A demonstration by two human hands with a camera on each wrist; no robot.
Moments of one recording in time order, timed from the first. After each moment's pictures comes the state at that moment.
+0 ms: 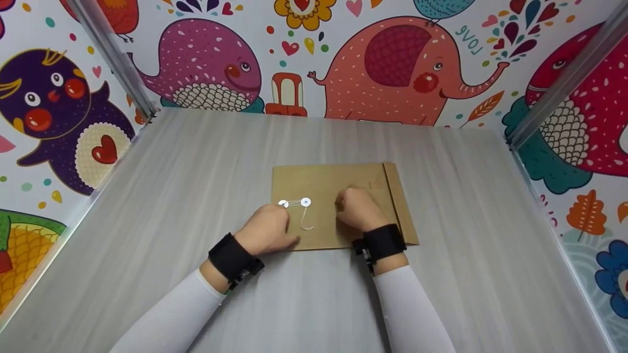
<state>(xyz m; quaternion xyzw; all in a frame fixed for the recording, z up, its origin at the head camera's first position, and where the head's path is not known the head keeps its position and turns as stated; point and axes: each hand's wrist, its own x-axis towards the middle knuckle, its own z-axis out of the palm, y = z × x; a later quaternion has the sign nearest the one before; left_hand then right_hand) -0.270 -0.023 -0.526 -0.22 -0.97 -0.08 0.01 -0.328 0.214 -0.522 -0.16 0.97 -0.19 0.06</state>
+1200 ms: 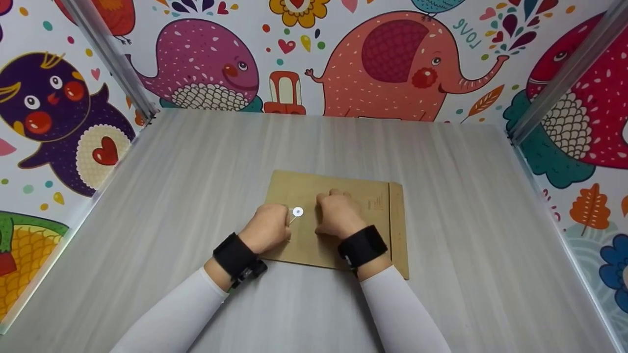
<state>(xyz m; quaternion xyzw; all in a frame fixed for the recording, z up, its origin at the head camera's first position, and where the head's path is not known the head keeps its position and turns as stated) -0.276 -0.018 -0.537 -0.17 -0.98 -0.12 0.01 -0.306 0.180 -0.520 -0.20 0.97 -0.13 0.08</state>
